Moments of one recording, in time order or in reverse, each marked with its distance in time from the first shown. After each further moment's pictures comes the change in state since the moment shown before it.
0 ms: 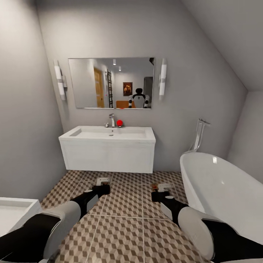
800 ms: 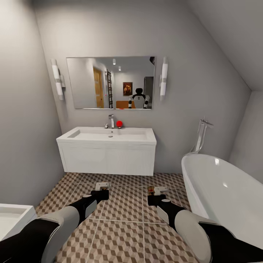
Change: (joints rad) left arm 0.040 0.008 -0.004 -0.001 -0.008 0.000 0.001; right arm 0.022 0.032 0.000 0.004 0.002 -0.001 0.000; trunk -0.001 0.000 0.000
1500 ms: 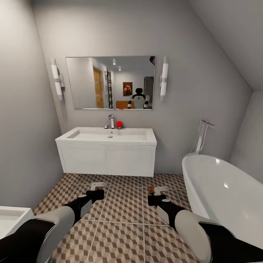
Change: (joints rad) left arm 0.000 0.042 0.000 0.000 0.003 0.000 -0.001; right arm 0.000 -0.002 0.000 0.000 0.000 0.009 0.003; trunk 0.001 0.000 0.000
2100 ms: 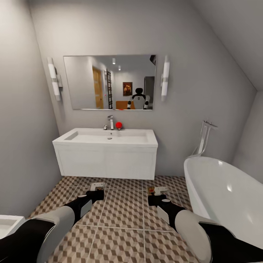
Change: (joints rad) left arm 0.000 0.000 0.000 0.001 0.001 0.012 0.001; right arm 0.000 -0.001 0.002 0.000 0.000 -0.003 -0.002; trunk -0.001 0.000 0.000
